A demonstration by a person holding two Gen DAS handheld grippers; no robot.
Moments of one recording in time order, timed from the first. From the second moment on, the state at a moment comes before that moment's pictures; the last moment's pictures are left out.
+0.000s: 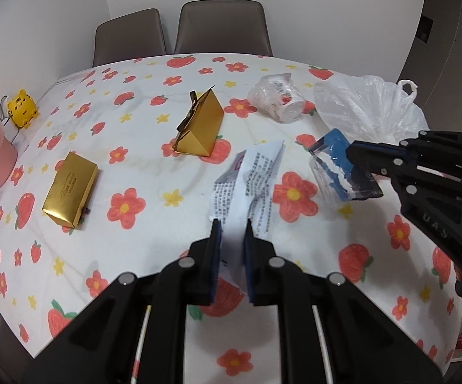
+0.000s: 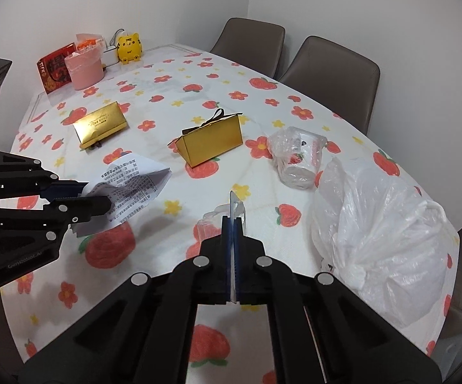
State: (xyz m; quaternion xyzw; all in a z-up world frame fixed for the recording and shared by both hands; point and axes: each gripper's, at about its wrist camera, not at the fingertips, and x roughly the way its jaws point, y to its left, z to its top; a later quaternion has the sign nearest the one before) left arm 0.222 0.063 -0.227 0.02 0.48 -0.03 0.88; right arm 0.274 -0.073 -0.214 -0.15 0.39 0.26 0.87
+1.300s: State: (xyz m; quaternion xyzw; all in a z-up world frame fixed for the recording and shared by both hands) left arm 0.157 -0.262 -0.164 0.16 0.41 -0.31 0.84; right arm 0.094 -0.391 -0.130 -0.02 0.38 -0.03 0.93
